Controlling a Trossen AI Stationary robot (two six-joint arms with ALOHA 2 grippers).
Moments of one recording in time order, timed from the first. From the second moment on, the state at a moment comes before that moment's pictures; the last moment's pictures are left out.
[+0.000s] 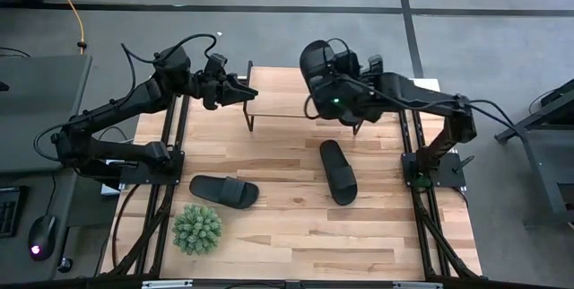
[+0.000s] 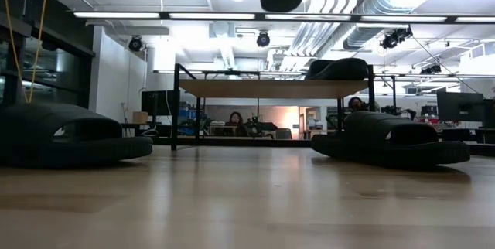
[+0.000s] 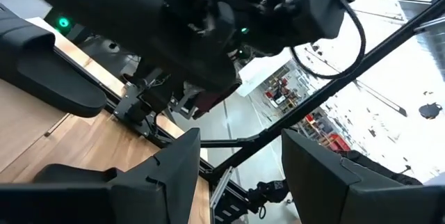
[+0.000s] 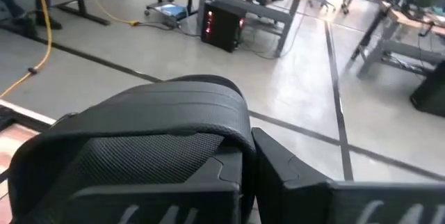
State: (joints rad) left arm 0.63 1.05 1.05 0.00 0.68 -0.81; right arm -0.04 1.67 1.98 -1.16 1.13 0.64
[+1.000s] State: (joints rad) left arm 0.63 1.06 1.05 0.00 0.75 -0.69; right arm -0.09 1.73 1.98 -1.30 1.18 0.87
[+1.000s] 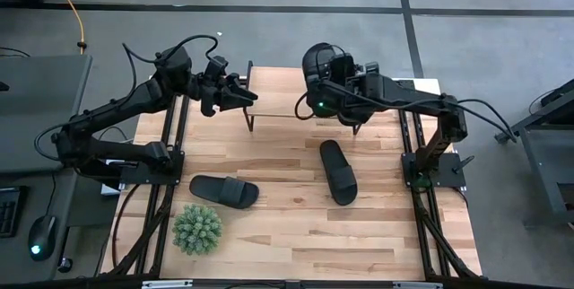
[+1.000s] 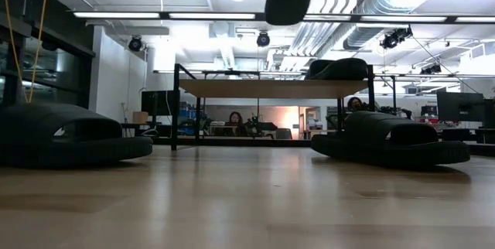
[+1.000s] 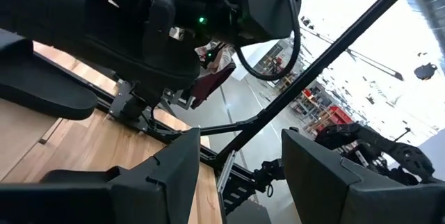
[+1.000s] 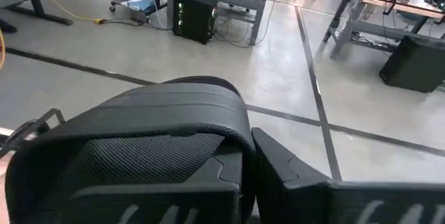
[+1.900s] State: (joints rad) left arm 0.63 1.06 1.05 -0.04 0.79 -0.69; right arm -0.20 1.40 1.98 -1.12 0.85 0.41
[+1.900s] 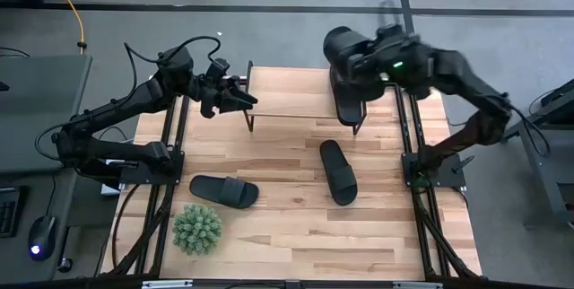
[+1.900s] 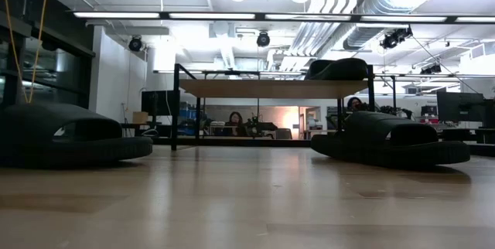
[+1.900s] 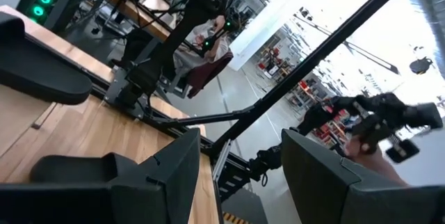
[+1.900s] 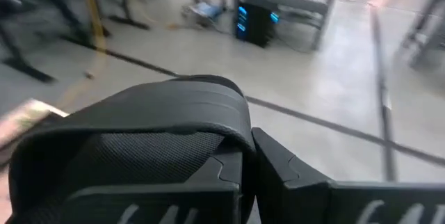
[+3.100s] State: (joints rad) left arm 0.63 1.06 1.05 -0.05 0.72 -0.74; right arm -0.21 1.17 1.07 -0.01 0.93 0.29
